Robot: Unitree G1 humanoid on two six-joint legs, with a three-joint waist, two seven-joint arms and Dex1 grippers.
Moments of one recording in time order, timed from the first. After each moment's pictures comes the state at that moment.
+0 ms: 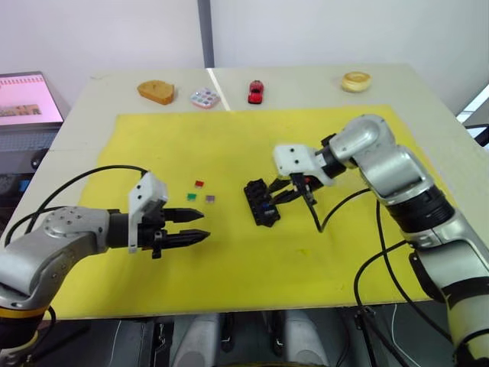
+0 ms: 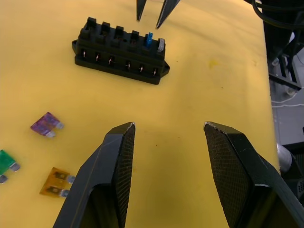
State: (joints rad) left arm -0.19 0.91 0.11 -0.47 -0.78 0.76 -0.97; right arm -0.98 -0.69 0.41 0.06 0.08 0.47 1.53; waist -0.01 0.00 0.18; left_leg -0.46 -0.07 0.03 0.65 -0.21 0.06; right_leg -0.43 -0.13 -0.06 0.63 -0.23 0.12
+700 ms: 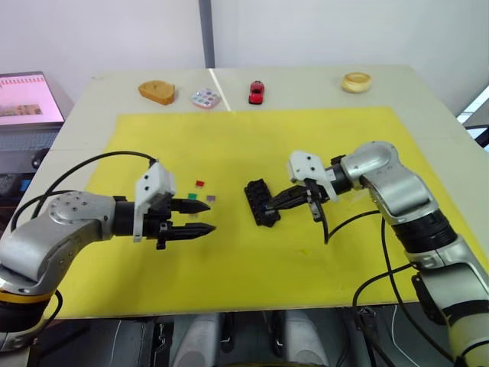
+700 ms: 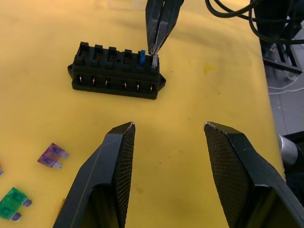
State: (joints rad) left arm -0.28 0.91 0.04 -0.47 -0.73 0.75 -1.02; right arm -0.79 -0.67 0.32 0.03 0.21 0.47 1.43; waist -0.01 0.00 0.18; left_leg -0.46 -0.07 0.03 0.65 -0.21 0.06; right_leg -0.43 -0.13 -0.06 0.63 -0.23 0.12
